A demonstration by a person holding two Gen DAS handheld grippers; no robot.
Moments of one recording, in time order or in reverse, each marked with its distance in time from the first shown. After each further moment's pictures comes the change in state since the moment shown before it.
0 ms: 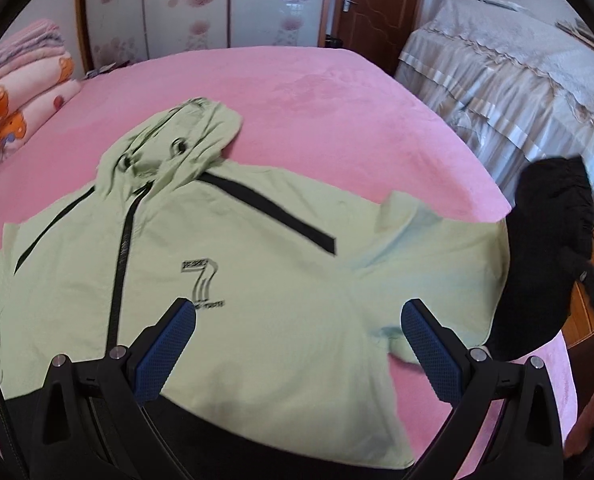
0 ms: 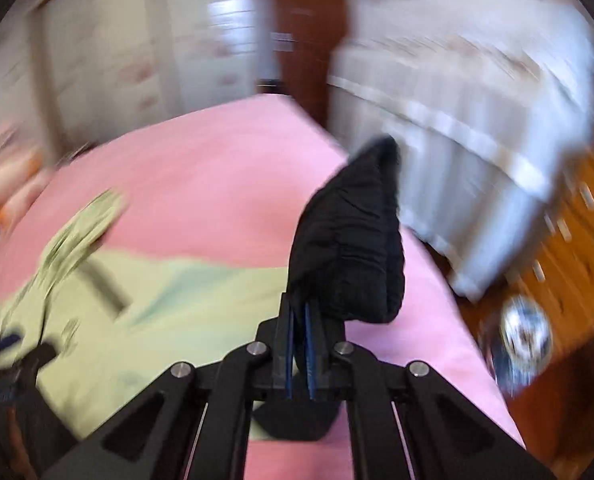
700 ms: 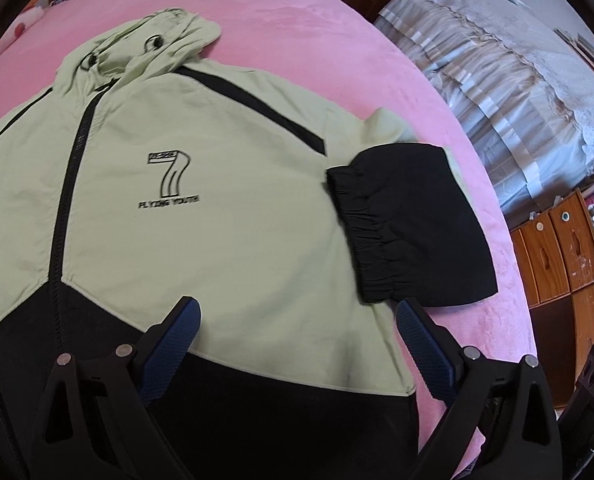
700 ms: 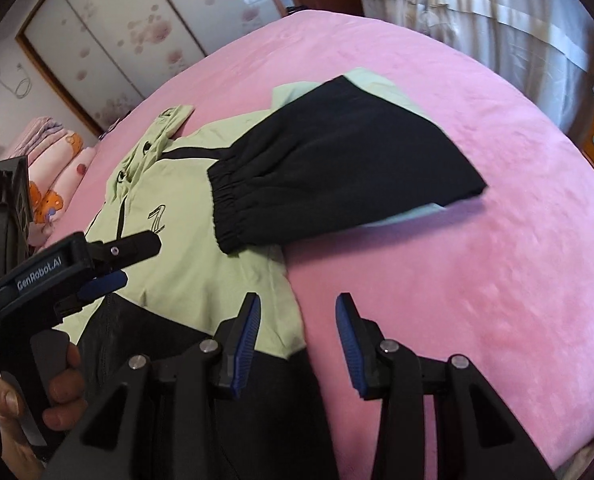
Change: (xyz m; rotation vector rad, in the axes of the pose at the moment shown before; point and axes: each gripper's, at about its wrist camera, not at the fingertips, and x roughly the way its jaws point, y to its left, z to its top) left arm 0.035 0.025 -0.045 -0.044 0.219 -0.241; right arm -0.008 0.044 -0.133 0.302 0.252 0.196
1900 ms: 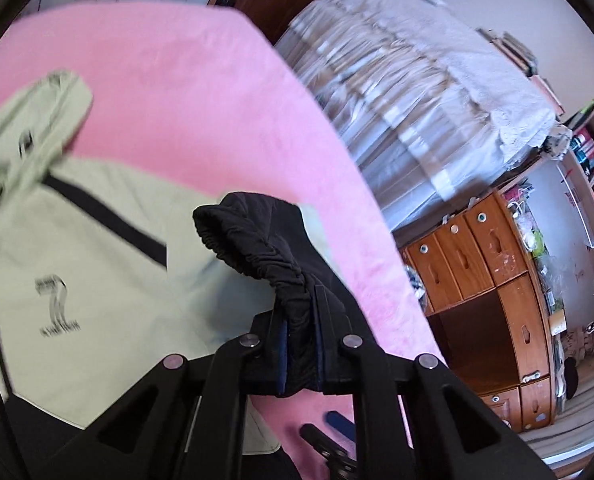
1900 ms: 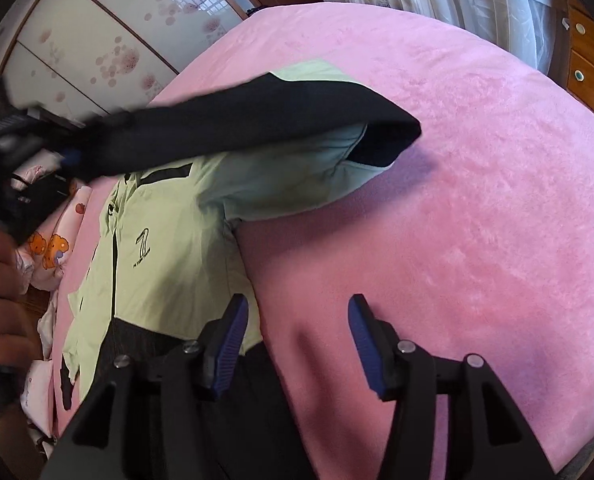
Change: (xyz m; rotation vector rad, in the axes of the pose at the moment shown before) left arm -0.036 -0.100 0.098 0.130 -0.036 -0.288; right arm 0.018 -0.042 0.006 0.175 0.022 0.058
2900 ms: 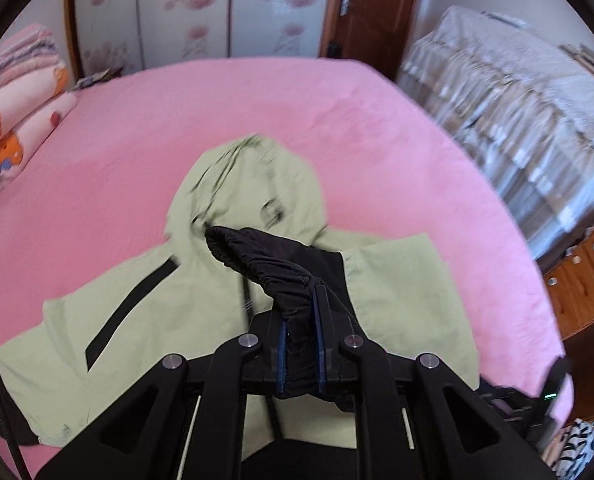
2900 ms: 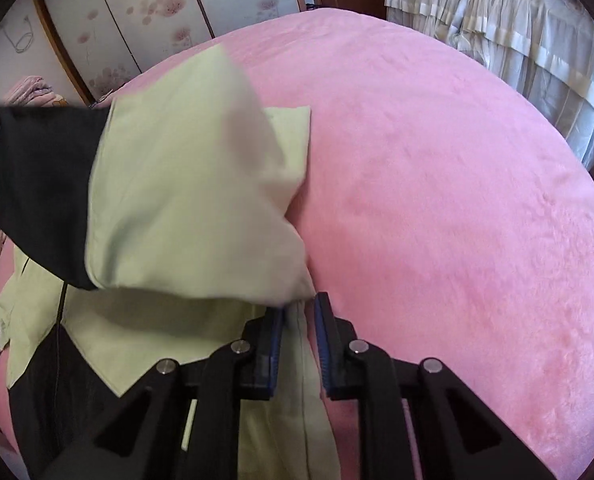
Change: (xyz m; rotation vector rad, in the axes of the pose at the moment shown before) left arm -0.161 0.196 0.027 -0.009 -0.111 0.503; right arm 0.074 0.087 0.028 -0.318 -0.003 -0.155
